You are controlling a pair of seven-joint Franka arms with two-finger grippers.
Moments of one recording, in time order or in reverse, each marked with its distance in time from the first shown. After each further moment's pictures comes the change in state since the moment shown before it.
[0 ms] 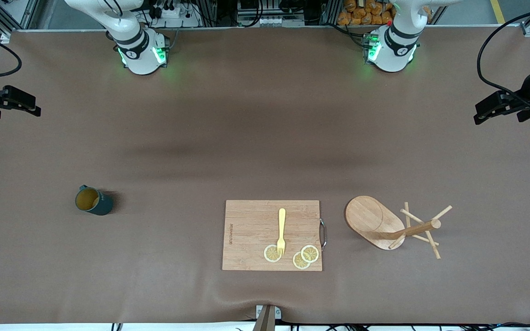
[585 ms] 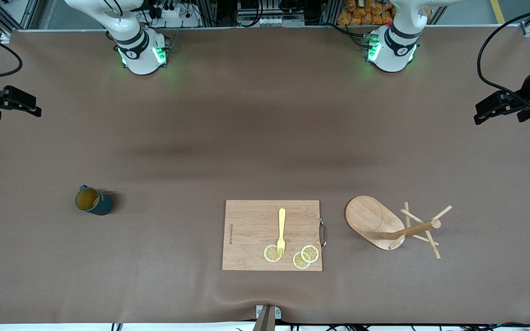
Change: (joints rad) left arm -0.002 0.000 0.000 0.000 0.000 0.000 0.000; right arm 0.004 0.000 0.001 0.000 0.000 0.003 0.000
